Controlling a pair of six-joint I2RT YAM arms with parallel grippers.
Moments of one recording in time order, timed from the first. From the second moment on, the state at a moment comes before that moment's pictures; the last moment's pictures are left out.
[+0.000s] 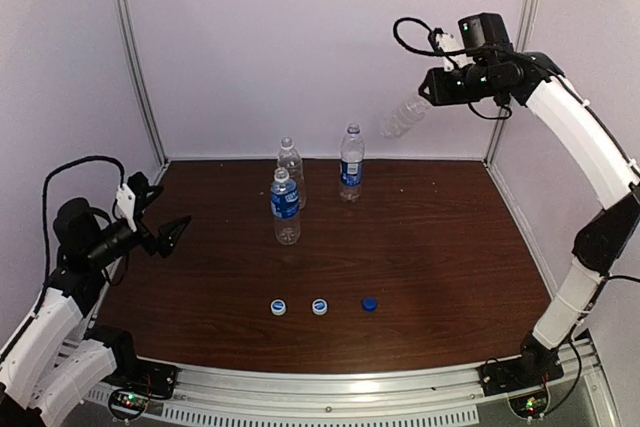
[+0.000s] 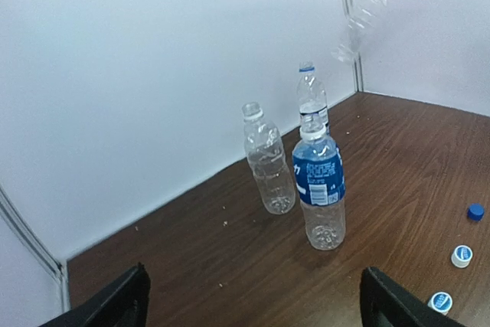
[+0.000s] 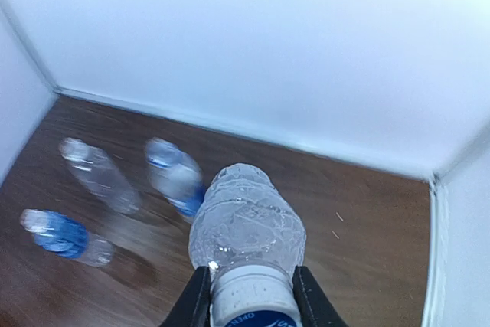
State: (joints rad) left arm -0.07 0.55 0.31 0.16 0.58 0.21; right arm 0.38 1.74 2.07 -0.96 0.12 0.11
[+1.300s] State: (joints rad) left arm -0.32 0.78 0.74 -0.26 0.40 0.88; right arm 1.04 2.11 2.29 -0.45 -0.38 0.10
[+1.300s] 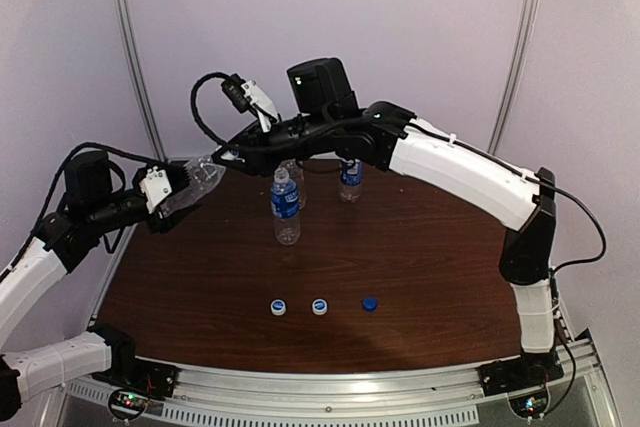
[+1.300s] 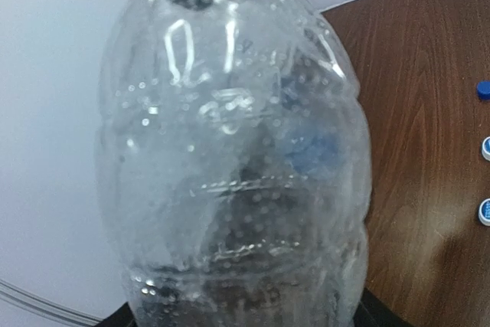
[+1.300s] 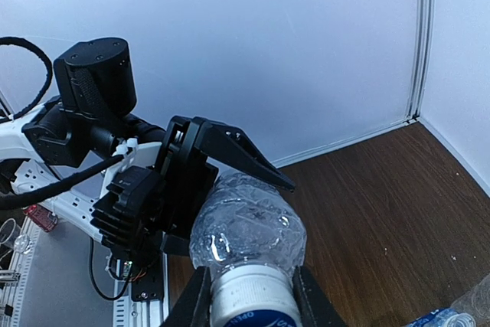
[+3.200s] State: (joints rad) left arm -0.36 0.71 0.46 0.47 0.04 1.61; right arm 0.97 2.12 2.23 -0.39 -0.53 0.47
